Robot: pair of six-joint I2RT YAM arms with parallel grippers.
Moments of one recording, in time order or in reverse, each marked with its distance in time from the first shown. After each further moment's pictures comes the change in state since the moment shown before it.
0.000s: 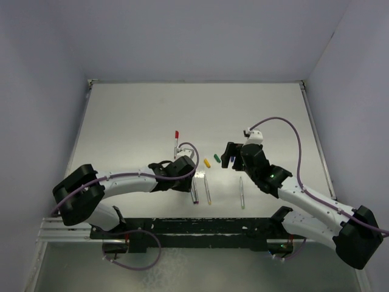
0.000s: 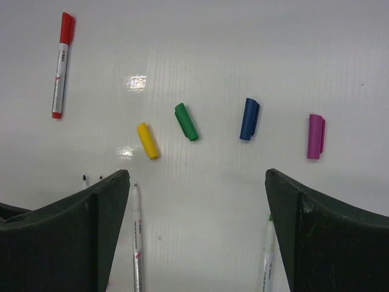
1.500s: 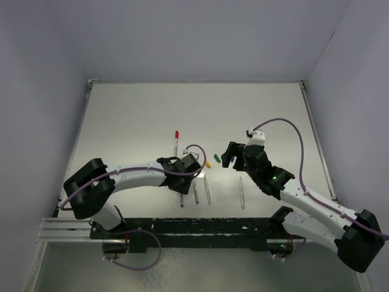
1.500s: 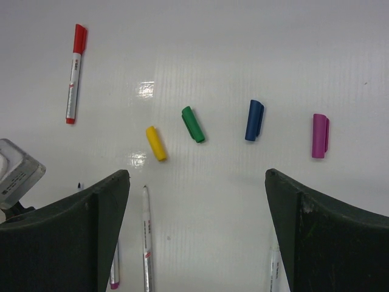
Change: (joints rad) left arm -0.002 0.107 0.126 -0.214 0.043 0.104; right arm 0.000 -0.034 -0.011 0.004 0.000 0.034
